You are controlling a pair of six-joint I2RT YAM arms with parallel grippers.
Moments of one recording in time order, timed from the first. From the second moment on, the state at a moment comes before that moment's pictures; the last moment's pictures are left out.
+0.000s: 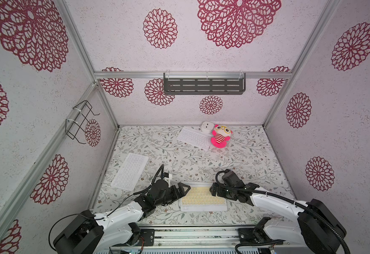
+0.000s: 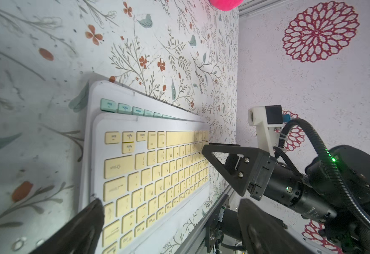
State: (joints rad) left arm -0.77 1.10 0.29 0.23 0.19 -1.16; right arm 0.71 1.21 0.50 -0.31 -0.03 0.82
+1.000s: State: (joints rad) left arm -1.14 1.36 0.63 -0.52 -0.09 -0.85; right arm 0.71 1.25 0.54 -0.35 -0.02 0.82
